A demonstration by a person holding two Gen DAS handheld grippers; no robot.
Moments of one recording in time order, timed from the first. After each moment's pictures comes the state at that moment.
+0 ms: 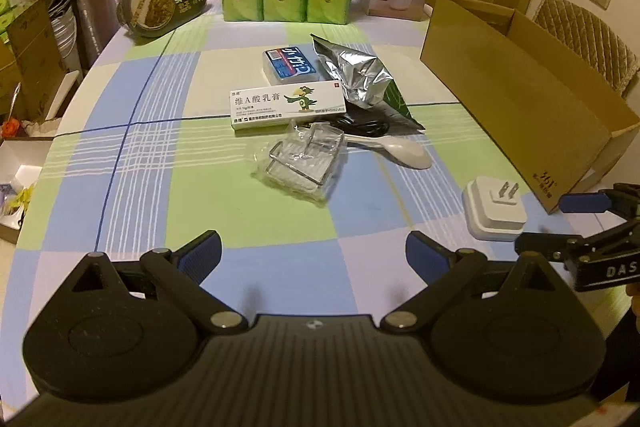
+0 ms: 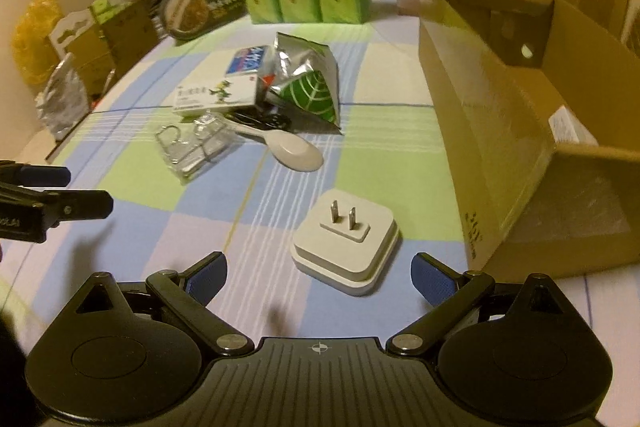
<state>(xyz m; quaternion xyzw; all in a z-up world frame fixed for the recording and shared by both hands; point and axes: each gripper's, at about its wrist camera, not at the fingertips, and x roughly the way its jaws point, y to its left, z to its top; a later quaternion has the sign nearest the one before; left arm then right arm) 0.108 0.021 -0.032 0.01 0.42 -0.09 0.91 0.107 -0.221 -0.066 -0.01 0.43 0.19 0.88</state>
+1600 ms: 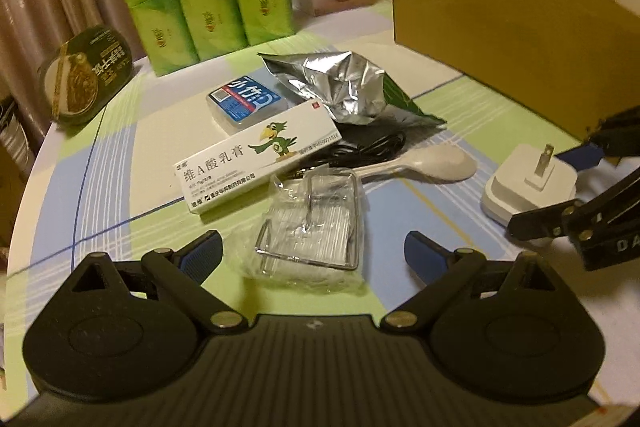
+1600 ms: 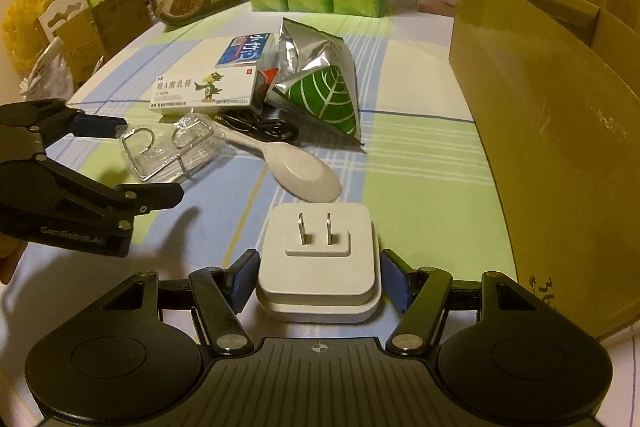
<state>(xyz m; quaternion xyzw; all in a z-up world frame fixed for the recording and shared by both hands) 0.196 0.001 -0.093 0.15 0.36 -0.17 0.91 0.160 -0.181 -0.099 -0.05 0.42 0.19 0.88</state>
